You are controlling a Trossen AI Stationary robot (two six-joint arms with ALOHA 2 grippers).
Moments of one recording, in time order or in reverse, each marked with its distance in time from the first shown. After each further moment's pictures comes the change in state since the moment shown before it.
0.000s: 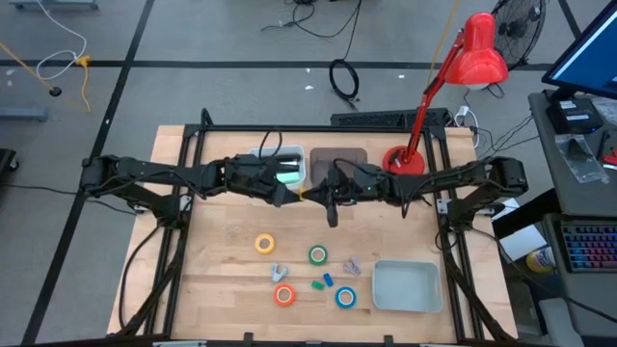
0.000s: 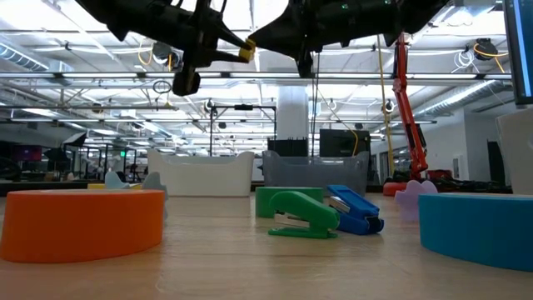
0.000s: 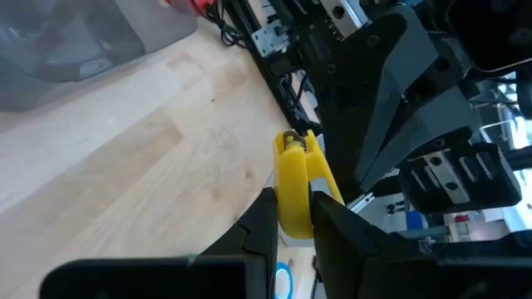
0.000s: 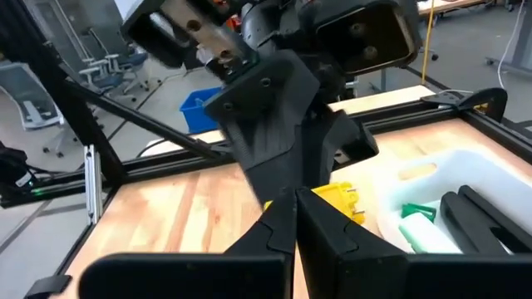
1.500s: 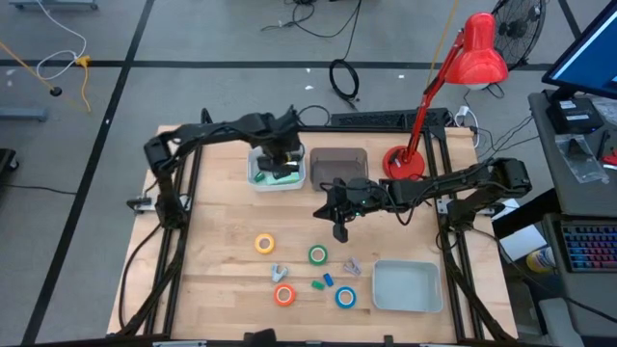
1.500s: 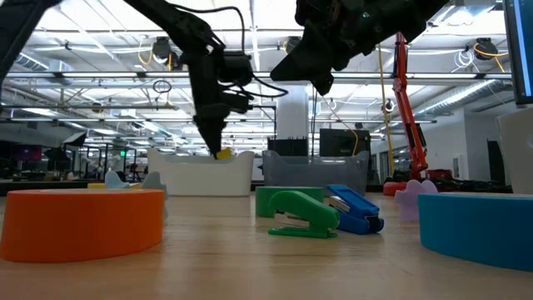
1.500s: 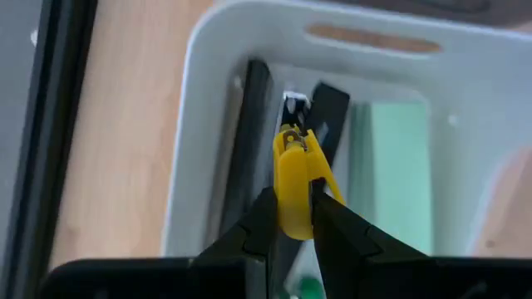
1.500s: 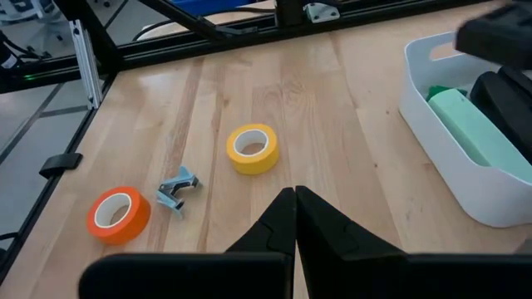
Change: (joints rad) left arm 0.396 0.570 0.640 -1.019 -0.223 1.280; right arm 0.066 -0.023 -0.002 -0.335 0.001 -0.012
